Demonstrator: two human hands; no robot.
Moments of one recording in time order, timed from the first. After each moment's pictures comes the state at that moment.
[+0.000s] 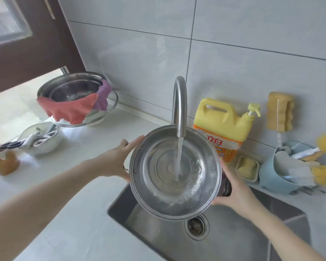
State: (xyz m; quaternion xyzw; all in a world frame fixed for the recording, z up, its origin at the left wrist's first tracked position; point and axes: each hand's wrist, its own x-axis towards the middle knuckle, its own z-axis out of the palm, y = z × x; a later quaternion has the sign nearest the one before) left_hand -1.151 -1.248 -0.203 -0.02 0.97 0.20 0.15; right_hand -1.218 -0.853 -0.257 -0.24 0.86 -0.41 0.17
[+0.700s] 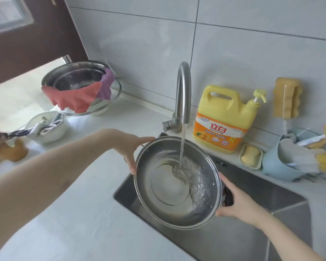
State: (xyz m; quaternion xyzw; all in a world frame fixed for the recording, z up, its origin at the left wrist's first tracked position) left_hand -1.186 -1.240 -0.185 0.02 0.91 0.12 0.40; right_hand -1.181 -0.832 -0.292 -0.15 0.82 -0.42 0.35
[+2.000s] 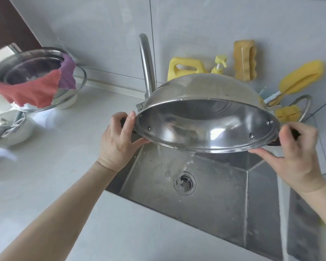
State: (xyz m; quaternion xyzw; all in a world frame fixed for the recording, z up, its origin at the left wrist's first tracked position) left_hand -1.124 -1.143 -0.218 0.13 0.91 0.13 -0.38; right_hand -1.161 -0.742 -0.184 -0.37 0.82 -0.17 -0.41
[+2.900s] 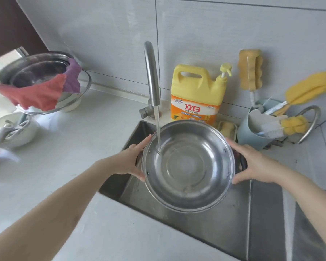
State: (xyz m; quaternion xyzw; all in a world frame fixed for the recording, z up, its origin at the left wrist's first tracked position) left_hand -1.143 -1.168 -0.258 0.03 0.92 0.28 0.26; right_hand -1.213 -0.759 -0.234 -0.23 0.90 -0.27 0.26
